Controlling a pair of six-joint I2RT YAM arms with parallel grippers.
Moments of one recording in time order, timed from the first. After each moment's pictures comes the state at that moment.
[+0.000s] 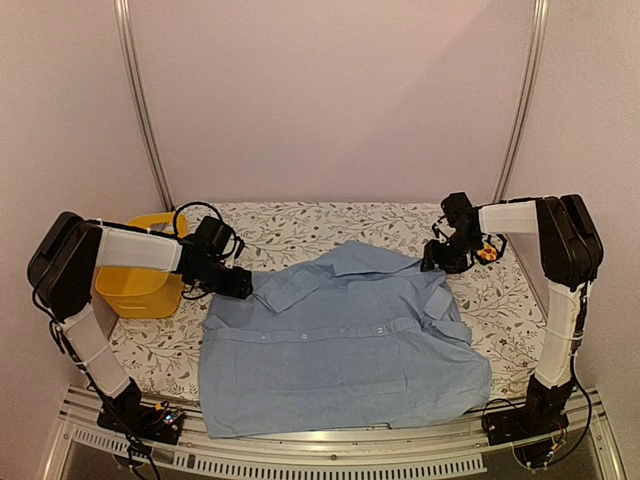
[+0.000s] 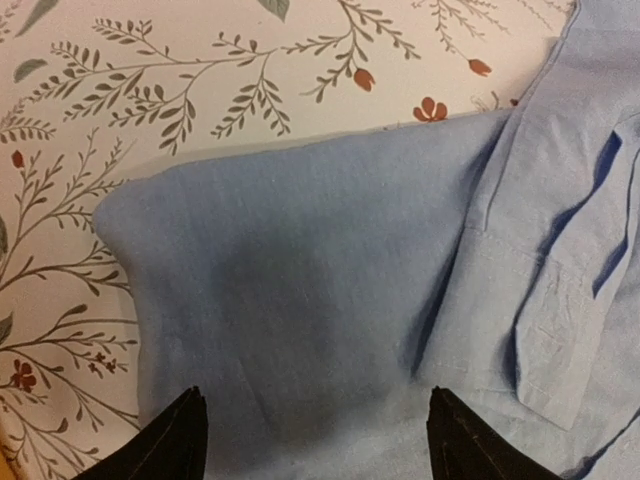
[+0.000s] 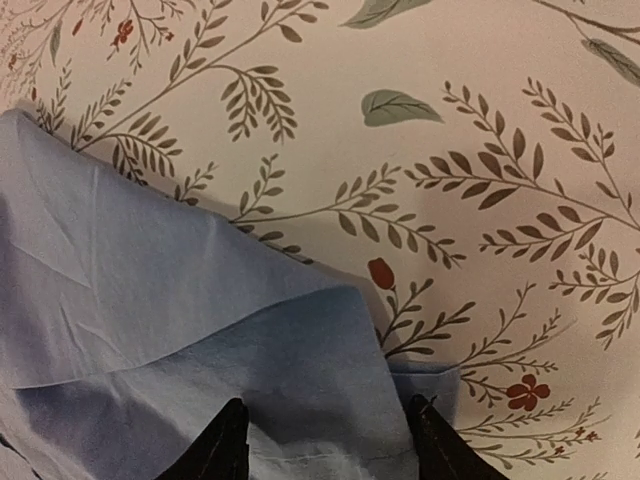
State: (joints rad) left arm -0.44 1.73 0.95 -0.27 -0.02 -0.22; right arm 0.26 2.04 1.38 -0.53 -0.15 0.29
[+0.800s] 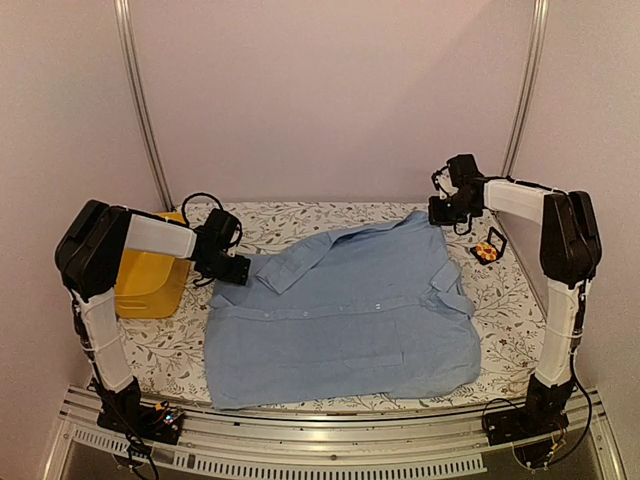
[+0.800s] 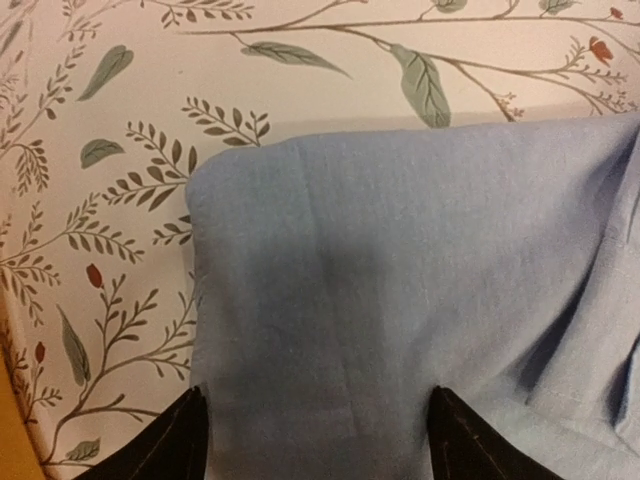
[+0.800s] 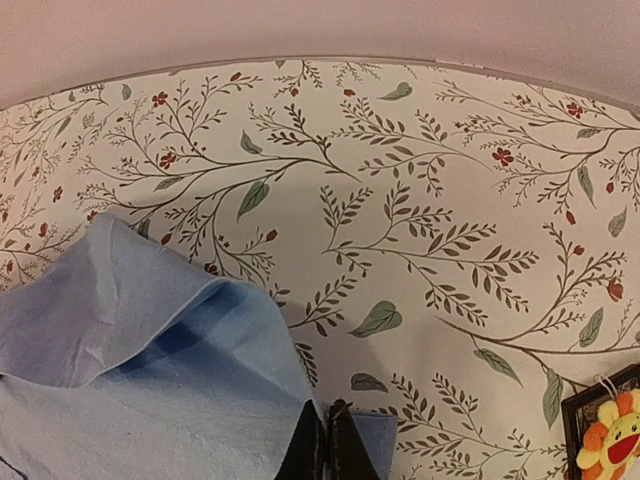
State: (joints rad) left arm -0.38 1.94 1.12 -0.24 -0.19 -0.18; right arm 0.22 2.04 1.63 -0.45 -0.06 0.14
